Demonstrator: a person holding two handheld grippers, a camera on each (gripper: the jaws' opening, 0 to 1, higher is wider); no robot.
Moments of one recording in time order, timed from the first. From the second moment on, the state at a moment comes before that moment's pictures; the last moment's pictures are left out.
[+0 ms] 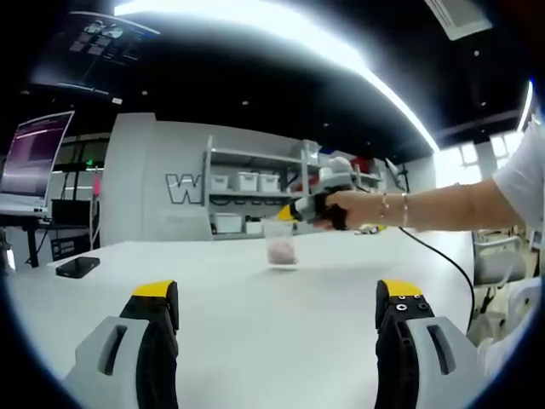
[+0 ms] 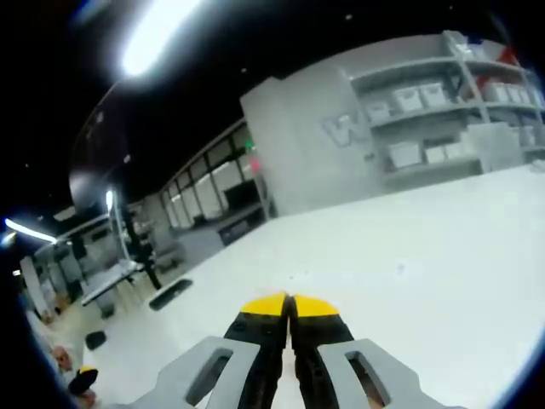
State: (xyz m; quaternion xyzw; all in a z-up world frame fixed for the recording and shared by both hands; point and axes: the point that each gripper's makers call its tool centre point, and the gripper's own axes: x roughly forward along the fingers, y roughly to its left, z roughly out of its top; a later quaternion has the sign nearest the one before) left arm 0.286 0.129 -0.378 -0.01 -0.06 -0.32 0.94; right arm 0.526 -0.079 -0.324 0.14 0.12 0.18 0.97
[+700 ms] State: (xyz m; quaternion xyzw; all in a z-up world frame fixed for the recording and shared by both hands) left arm 0.284 0.127 -0.378 -0.02 -0.05 -0.33 0.94; right arm 0.558 -0.070 -0.323 0.11 0.12 0.17 0.97
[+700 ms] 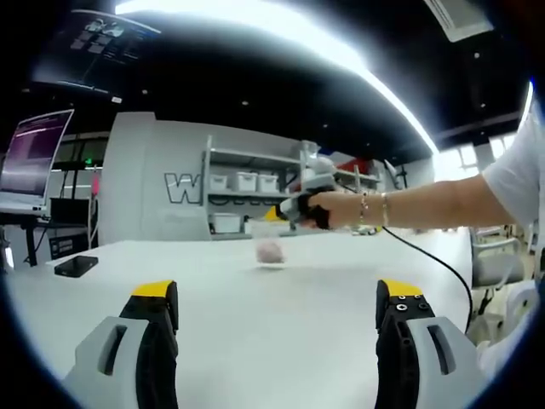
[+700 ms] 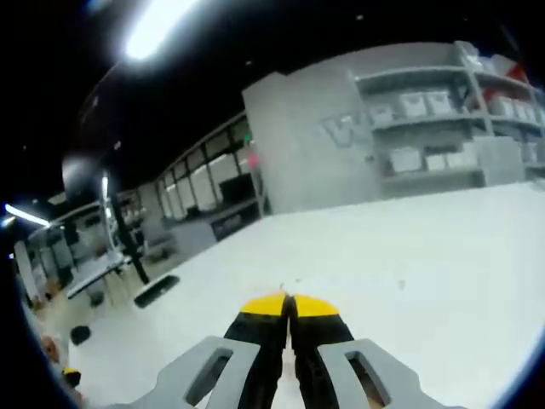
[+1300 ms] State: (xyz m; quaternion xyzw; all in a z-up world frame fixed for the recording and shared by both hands) left arm 0.284 0.126 -0.378 -0.02 -0.06 -0.33 0.94; right arm 0.582 -0.069 -0.325 0.09 0.12 0.16 0.98
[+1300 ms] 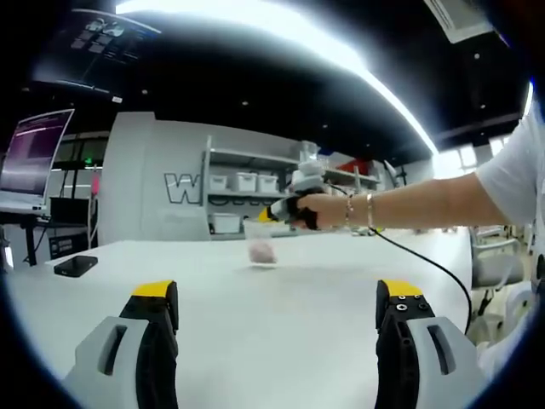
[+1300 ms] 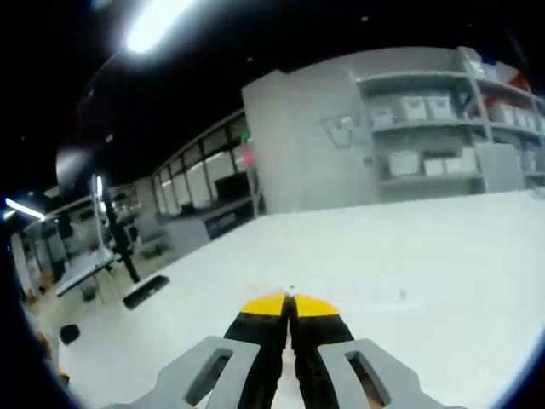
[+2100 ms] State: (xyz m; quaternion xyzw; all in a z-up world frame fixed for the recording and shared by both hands) left arm 0.285 0.127 -0.377 -0.02 -0.05 -0.33 0.94; right arm 0.590 -0.052 -0.340 0.03 0.12 0.16 0.98
